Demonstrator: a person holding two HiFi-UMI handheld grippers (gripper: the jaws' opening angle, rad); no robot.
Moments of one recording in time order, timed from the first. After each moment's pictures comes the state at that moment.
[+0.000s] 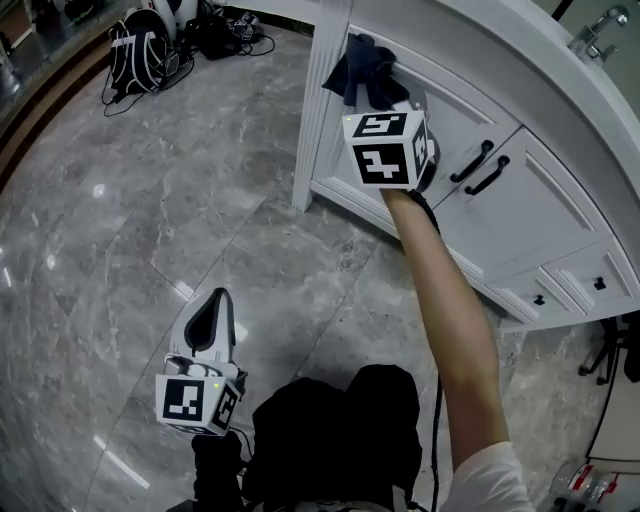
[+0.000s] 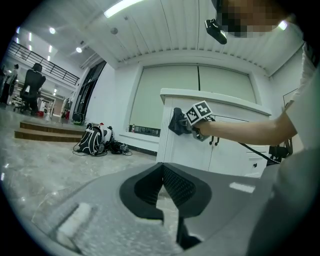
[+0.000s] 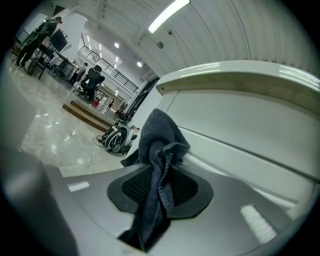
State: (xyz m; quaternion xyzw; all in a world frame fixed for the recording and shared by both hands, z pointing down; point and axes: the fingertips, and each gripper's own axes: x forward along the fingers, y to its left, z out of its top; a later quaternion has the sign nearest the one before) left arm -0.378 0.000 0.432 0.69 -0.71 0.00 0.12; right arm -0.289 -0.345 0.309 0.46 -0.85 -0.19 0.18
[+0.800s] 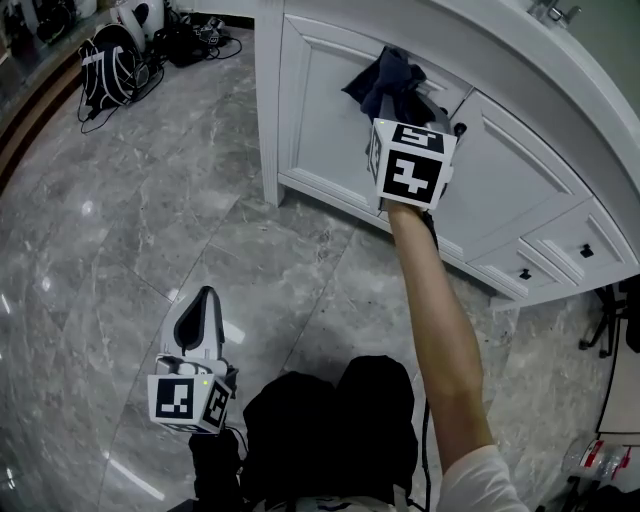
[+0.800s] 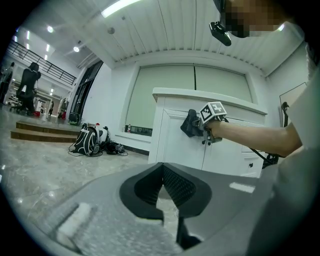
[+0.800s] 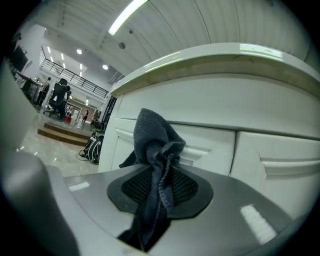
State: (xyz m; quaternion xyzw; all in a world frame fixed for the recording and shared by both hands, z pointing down) left arm -0.340 -0.008 0.432 0.70 -0.70 0.01 0.11; right arm -0.148 -0.338 0.307 0.57 -0.81 -0.06 0.11
